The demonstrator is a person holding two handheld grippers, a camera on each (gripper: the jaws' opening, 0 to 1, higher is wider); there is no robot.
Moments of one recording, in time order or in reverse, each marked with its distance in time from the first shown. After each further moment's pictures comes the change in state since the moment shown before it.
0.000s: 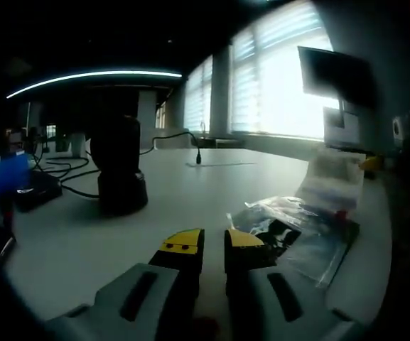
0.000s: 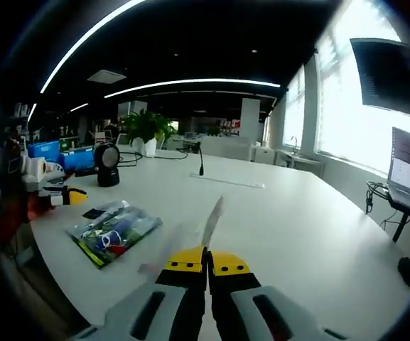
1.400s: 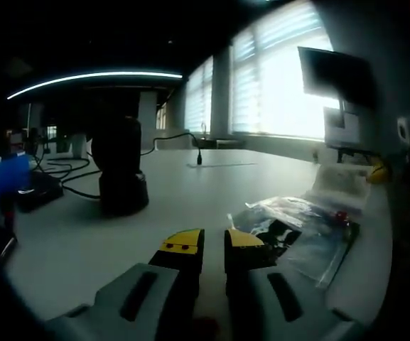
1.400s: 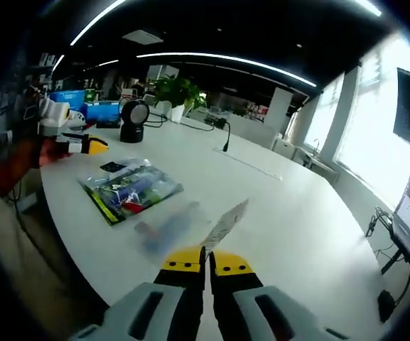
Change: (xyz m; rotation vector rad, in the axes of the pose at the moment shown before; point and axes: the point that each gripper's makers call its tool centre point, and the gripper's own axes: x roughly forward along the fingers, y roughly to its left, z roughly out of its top) left arm -0.001 0.003 0.000 0.003 -0.004 0.005; right arm -0.011 0.025 -0.020 -0.239 0.135 0.069
